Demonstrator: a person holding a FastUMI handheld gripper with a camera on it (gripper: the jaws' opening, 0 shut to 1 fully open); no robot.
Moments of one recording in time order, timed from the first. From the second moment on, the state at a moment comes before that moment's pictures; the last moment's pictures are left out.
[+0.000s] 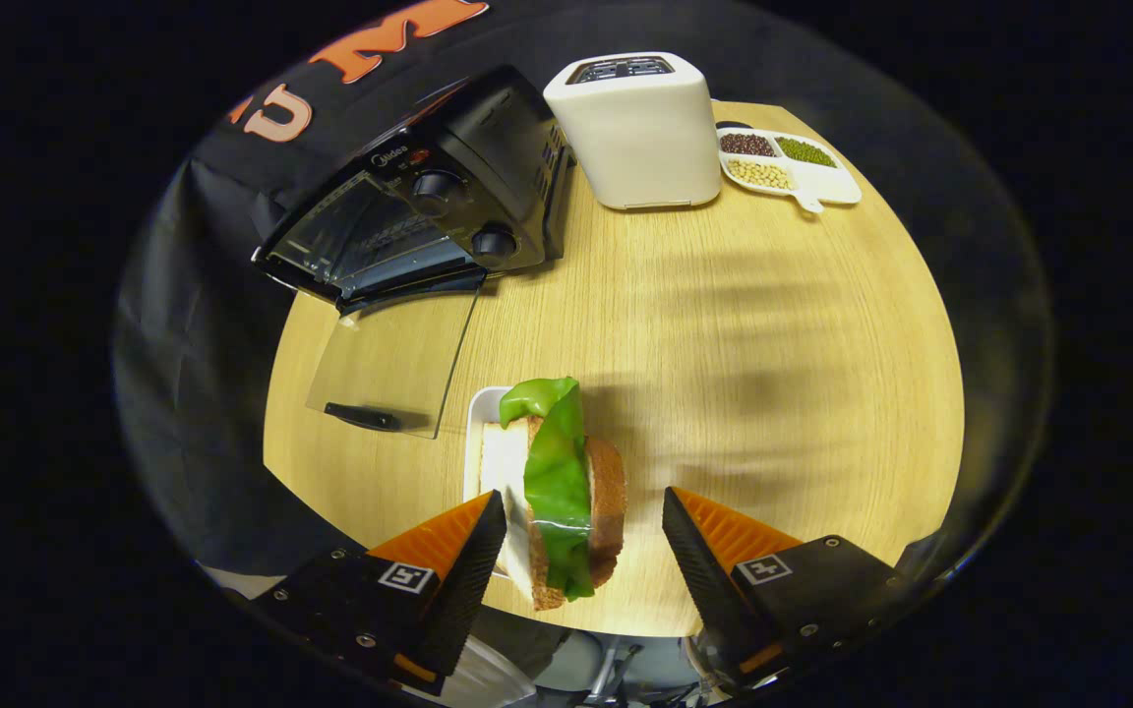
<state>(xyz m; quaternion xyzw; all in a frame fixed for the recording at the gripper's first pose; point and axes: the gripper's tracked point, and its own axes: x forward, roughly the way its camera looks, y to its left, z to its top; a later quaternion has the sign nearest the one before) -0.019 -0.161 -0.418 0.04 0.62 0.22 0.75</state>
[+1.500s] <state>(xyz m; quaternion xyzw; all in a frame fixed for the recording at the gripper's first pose) 0.046 0.014 -0.330 0.45 0.42 0.14 0.78</state>
